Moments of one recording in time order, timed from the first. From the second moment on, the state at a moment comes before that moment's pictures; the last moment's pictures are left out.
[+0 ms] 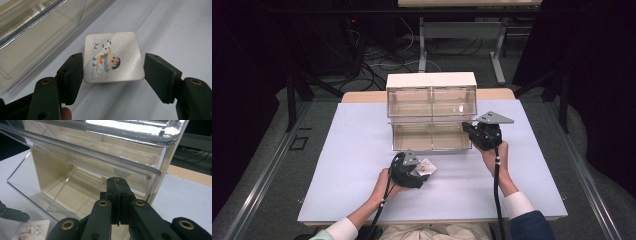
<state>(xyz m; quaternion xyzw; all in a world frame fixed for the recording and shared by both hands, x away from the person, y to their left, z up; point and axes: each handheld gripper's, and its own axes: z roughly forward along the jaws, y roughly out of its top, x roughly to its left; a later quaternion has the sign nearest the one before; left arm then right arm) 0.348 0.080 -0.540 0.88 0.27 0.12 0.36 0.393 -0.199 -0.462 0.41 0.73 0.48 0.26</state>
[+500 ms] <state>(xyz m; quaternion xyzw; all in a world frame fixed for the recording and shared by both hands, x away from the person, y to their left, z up) 0.336 0.088 -0.527 0.88 0.26 0.13 0.37 0.393 -0.198 -0.462 0.41 0.72 0.49 0.27</state>
